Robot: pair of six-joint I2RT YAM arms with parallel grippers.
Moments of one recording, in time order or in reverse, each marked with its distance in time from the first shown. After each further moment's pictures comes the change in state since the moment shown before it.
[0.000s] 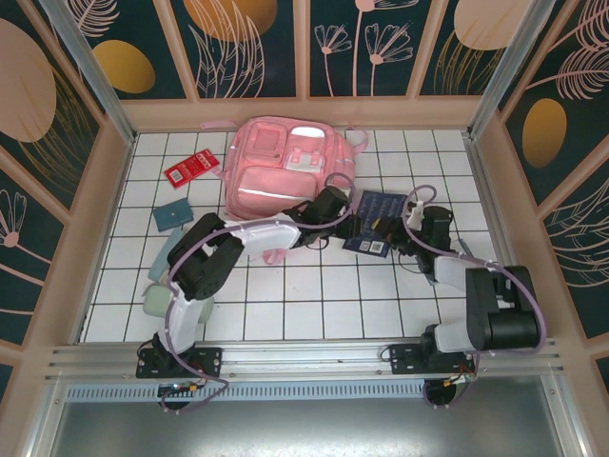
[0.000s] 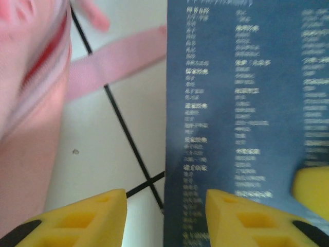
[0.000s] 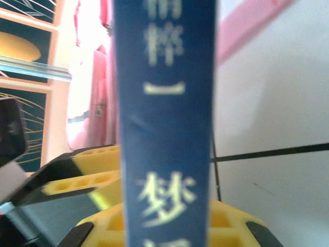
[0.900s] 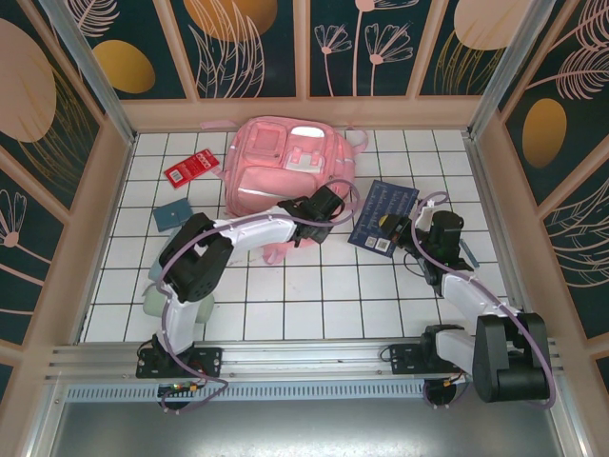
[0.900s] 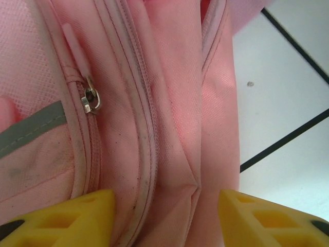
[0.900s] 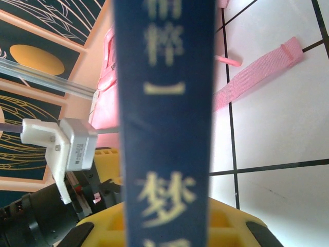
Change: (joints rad) left arm 0.021 -0.008 0.056 -0.396 -0.368 0.441; right arm -0.002 -0.249 -0.048 -0.076 0.067 -0.026
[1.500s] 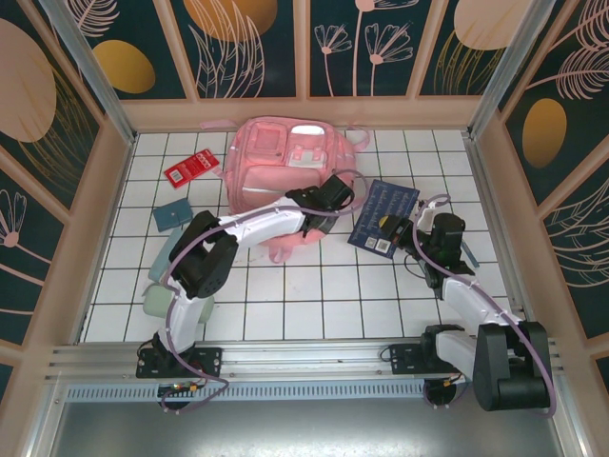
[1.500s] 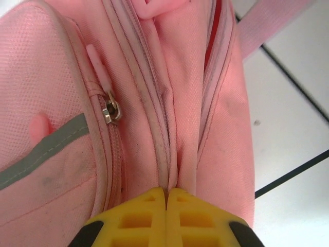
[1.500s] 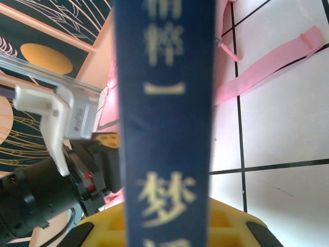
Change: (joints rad) left arm -0.004 0.055 0.204 -0.128 -0.048 -0.003; right arm 0.000 -0.050 -0.020 0.003 -0.017 0.004
